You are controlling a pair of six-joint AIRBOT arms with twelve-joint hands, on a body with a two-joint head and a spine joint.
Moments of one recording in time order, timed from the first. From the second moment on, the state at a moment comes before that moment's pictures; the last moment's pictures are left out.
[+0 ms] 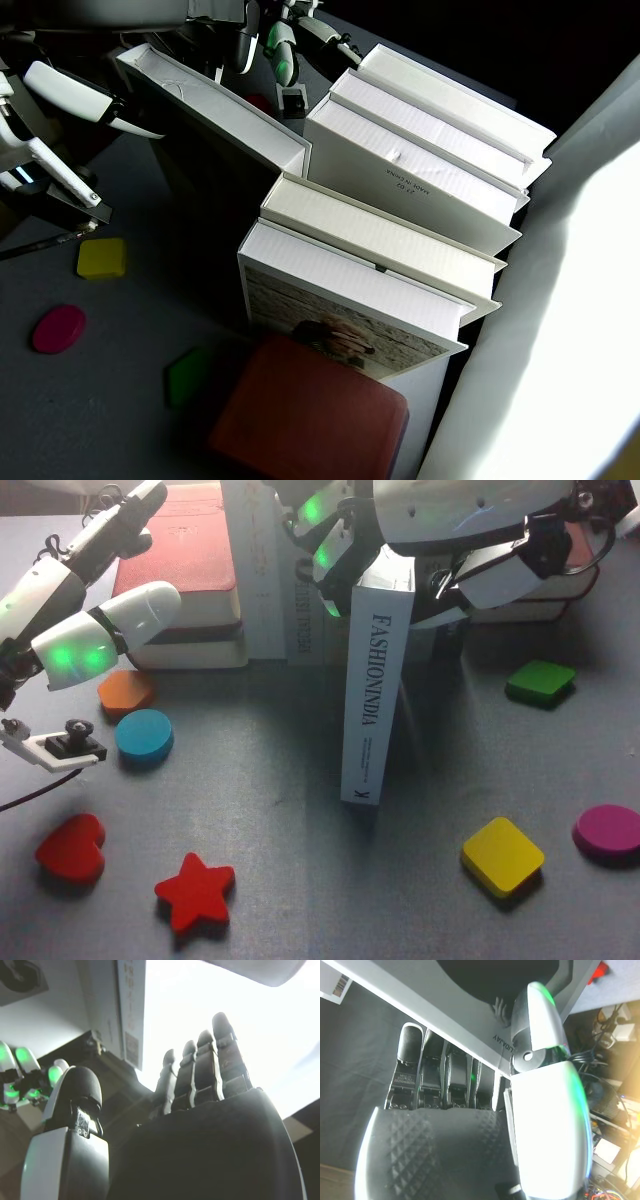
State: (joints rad) left arm 1.03 -1.29 1.56 -0.20 -1.29 0.04; right arm -0.08 -1.07 1.16 -1.99 0.59 0.47
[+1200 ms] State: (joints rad) left arm 0.95 -1.32 1.60 -0.11 -1.20 0.02; right arm -0.10 -1.07 1.16 -1.96 0.58 0.47
